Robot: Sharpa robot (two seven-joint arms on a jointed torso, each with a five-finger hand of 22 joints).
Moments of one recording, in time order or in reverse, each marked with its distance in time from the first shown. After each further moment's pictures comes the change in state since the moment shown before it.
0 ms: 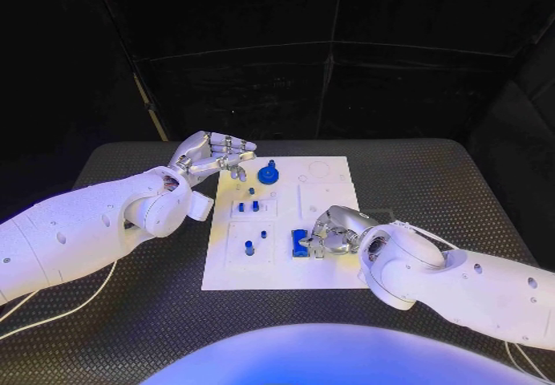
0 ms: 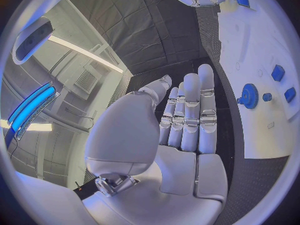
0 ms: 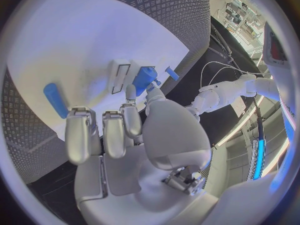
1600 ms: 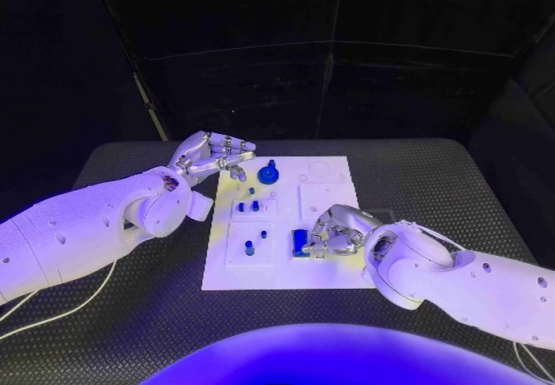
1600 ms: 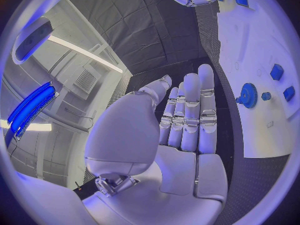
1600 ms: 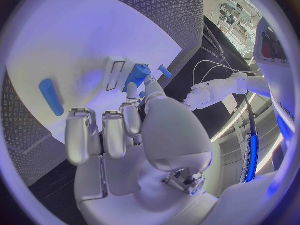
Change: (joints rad) left arm 0.000 -0.002 0.000 0.000 0.000 0.001 -0.003; left_hand 0.000 0.000 0.000 0.000 0.000 0.000 0.000 0.000 0.000 0.000 0.000 0.000 0.000 0.000 0.000 0.000 0.000 0.000 0.000 0.000 0.000 -0.001; right arm 0.000 -0.028 -0.001 0.002 0.025 -0.012 0.112; right_hand 0.066 -0.067 -0.007 -0.116 -0.119 0.048 -0.009 -0.012 0.015 0.002 -0.002 -0.011 0.005 0.002 -0.005 -0.001 0.000 0.000 0.004 -0.004 0.004 0.000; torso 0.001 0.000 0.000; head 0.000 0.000
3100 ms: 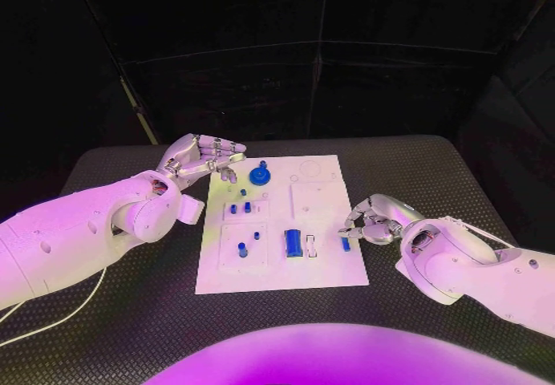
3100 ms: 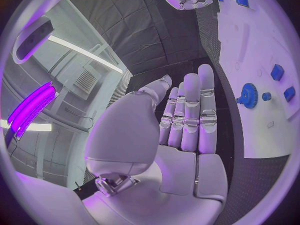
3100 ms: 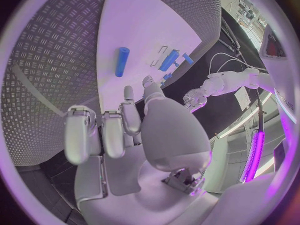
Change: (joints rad) left arm 0.000 -0.003 0.000 0.002 0.000 0.000 0.000; left_hand 0.000 0.000 0.000 0.000 0.000 0.000 0.000 0.000 0.000 0.000 0.000 0.000 0.001 -0.004 0.004 0.000 -0.001 0.000 0.000 0.000 -0.004 -0.001; right arm -0.001 -0.205 0.000 0.039 0.015 -0.116 0.005; right_hand -0.029 0.035 0.000 -0.012 0.072 -0.019 0.048 -0.208 -0.116 -0.005 0.034 -0.026 -0.015 -0.002 0.020 -0.009 0.000 0.000 -0.002 0.027 -0.007 0.000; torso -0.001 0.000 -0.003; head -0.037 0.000
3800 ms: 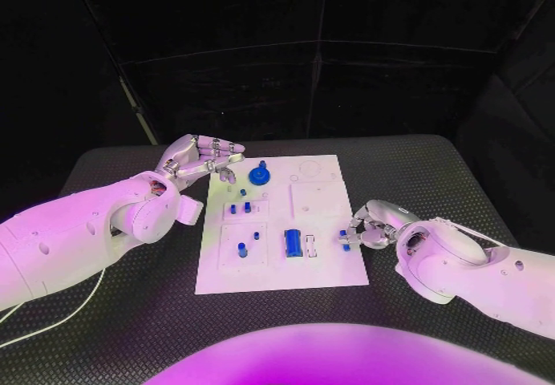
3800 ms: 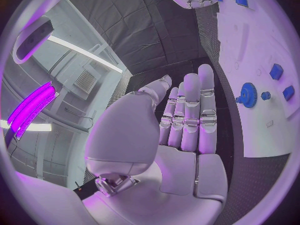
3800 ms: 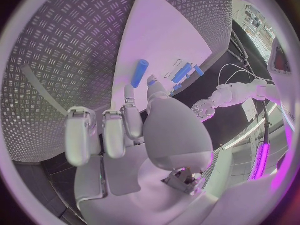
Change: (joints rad) left arm 0.000 0.001 0.000 -0.002 0.000 0.001 0.000; left_hand 0.000 0.000 0.000 0.000 0.000 0.000 0.000 0.000 0.000 0.000 0.000 0.000 0.000 0.000 0.000 0.000 0.000 0.000 0.000 0.000 0.000 0.000; right arm -0.013 0.034 -0.001 -0.040 -0.075 0.079 -0.086; right_hand -0.051 -0.033 -0.030 0.025 0.014 0.063 -0.012 -0.027 -0.014 0.027 -0.013 0.056 0.027 0.000 0.000 0.030 0.000 0.000 0.004 -0.004 0.027 0.000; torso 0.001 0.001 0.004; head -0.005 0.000
